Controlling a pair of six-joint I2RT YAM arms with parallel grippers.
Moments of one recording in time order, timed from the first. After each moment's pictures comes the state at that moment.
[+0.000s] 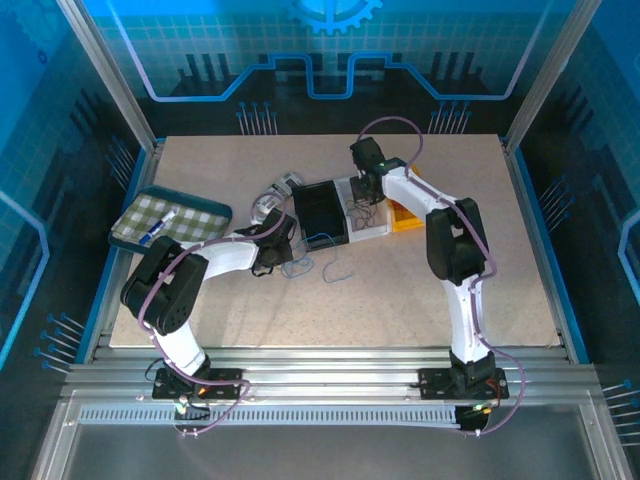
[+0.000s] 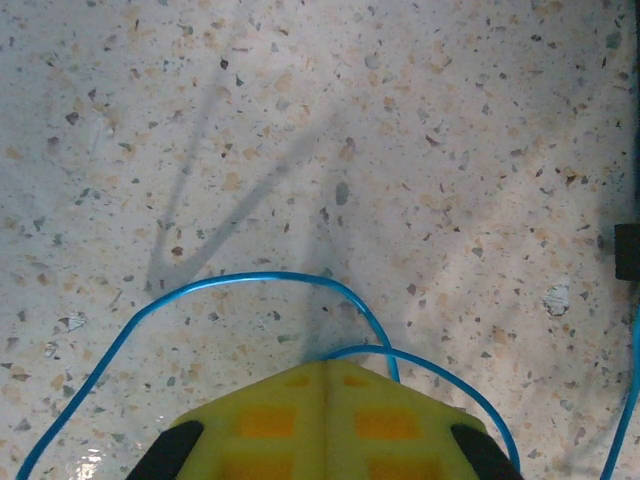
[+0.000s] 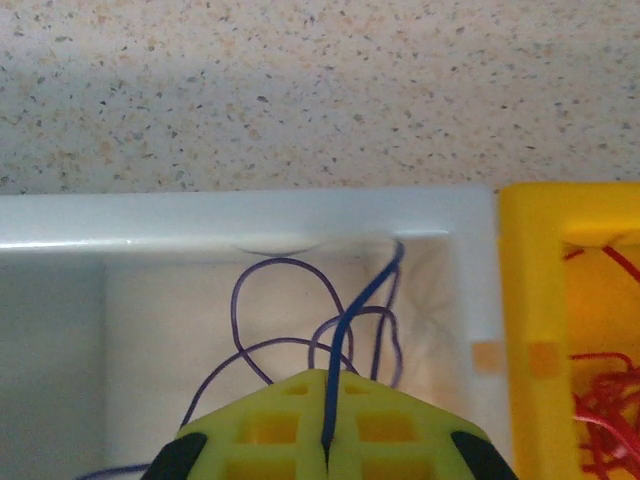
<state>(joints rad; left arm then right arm) -0.47 1.74 0.90 -0.29 -0.22 -0.74 0.41 2.22 1.83 -0.65 0.21 0.15</state>
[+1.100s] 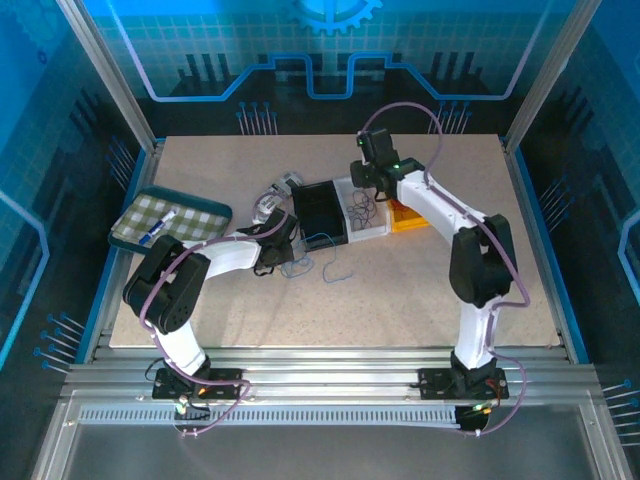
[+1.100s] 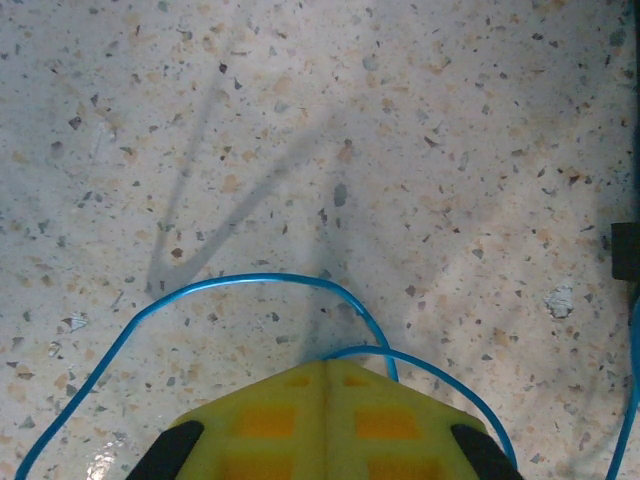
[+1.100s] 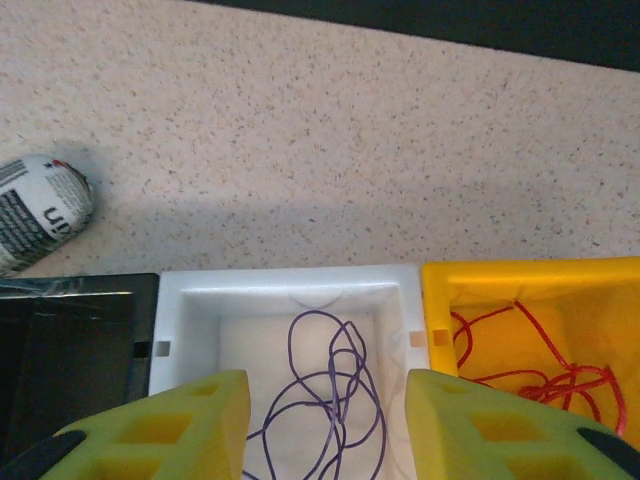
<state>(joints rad) -0.48 1.75 0.92 -0.31 -0.25 -0.74 0.43 1.92 1.62 -0.47 0.21 0.17</state>
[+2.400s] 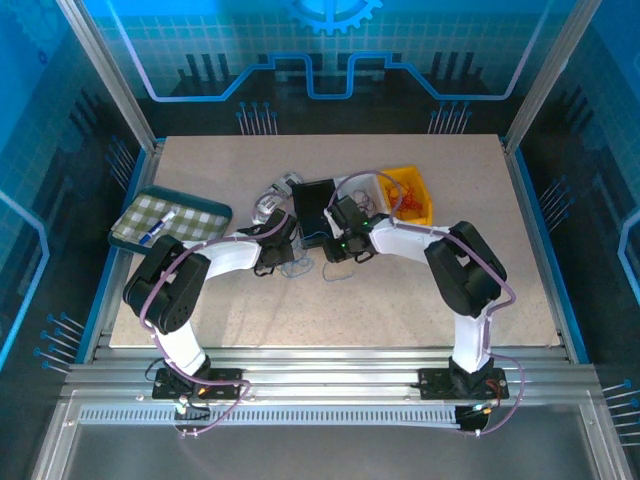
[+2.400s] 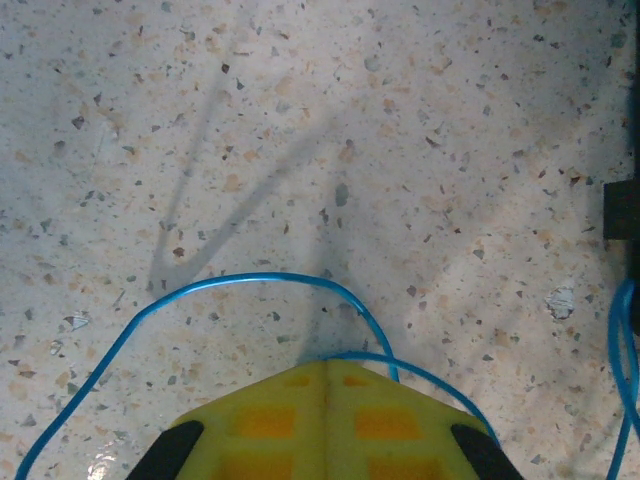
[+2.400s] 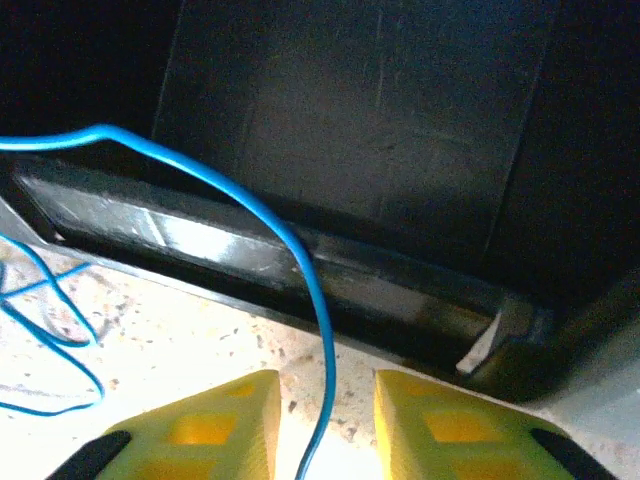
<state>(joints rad) -0.48 1.75 0.92 -0.31 -0.25 -0.74 0.65 1.94 1.23 -0.38 -0.05 0.26</state>
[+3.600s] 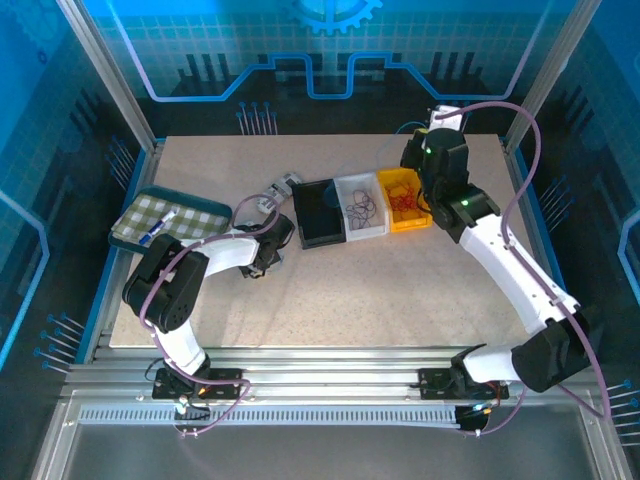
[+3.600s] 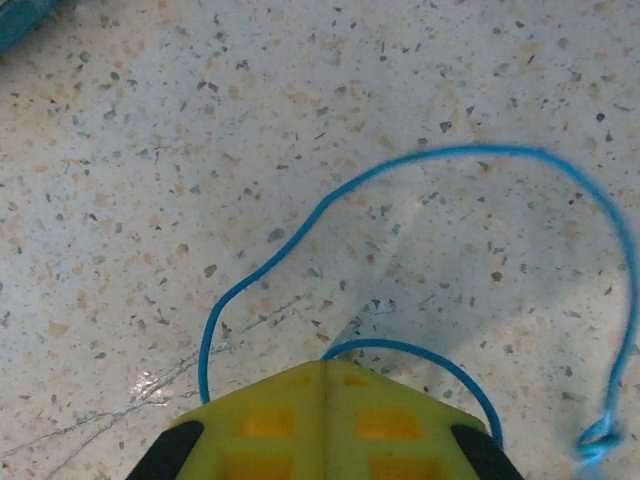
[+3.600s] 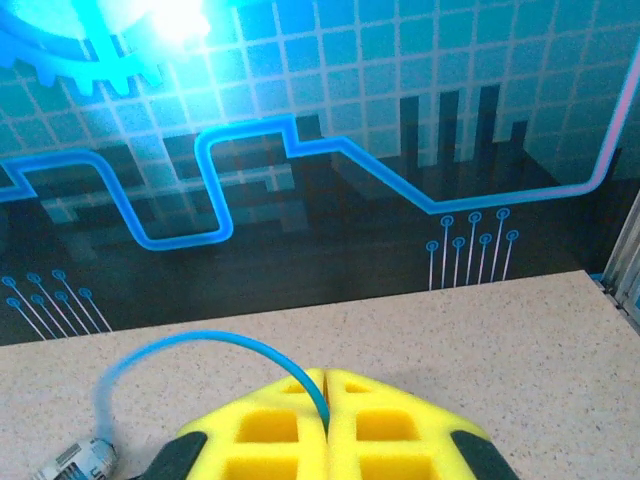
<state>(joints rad) -0.45 1.75 0.94 -0.54 -0.45 -1.03 0.39 1.34 1.33 -0.20 0.46 0.24</state>
